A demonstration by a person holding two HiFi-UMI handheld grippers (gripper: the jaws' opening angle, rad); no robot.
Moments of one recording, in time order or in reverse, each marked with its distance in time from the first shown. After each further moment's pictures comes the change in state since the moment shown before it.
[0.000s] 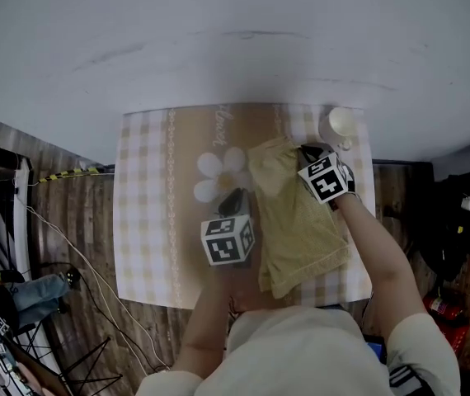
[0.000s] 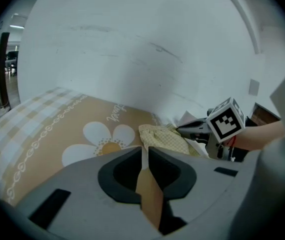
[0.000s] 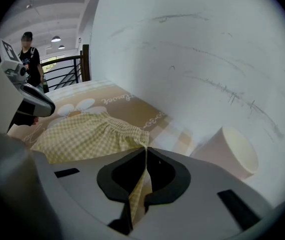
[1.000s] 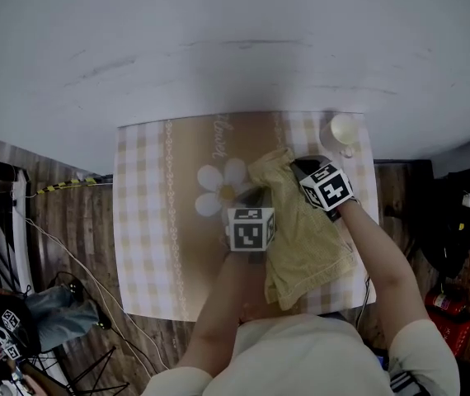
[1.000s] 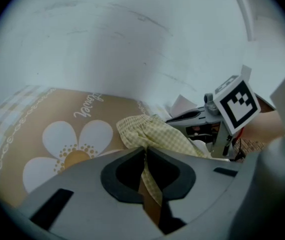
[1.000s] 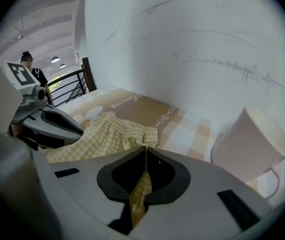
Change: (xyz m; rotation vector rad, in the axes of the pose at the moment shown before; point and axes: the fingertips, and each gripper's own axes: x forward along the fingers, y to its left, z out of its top) left arm 0.063 -0.033 -0.007 0.125 0.153 -0.097; right arm 0.013 0.023 -0.003 0.146 -0.001 0.176
